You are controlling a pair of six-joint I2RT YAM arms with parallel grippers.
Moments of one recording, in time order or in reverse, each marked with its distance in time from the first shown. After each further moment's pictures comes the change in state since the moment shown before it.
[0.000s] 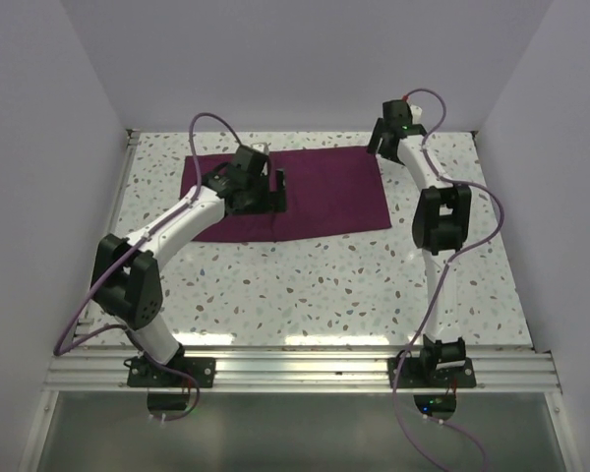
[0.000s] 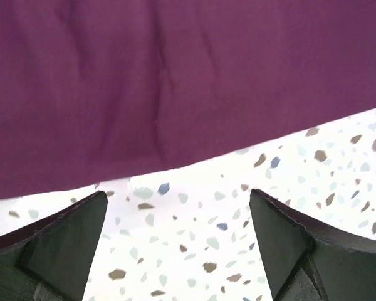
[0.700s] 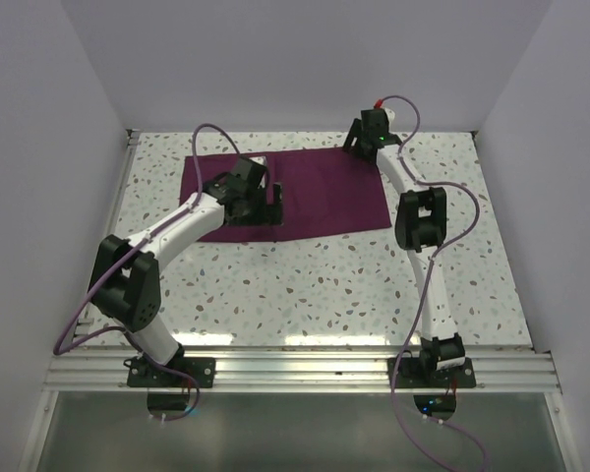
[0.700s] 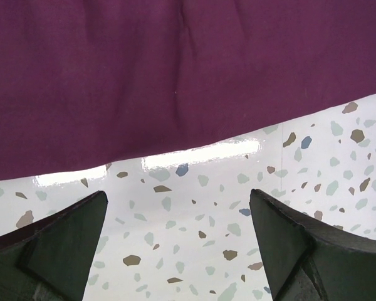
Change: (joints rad) left arm 0.006 -0.030 -0.111 -0.010 -0.003 0.022; right arm 0.058 0.221 0.160 0.179 -0.177 0.061
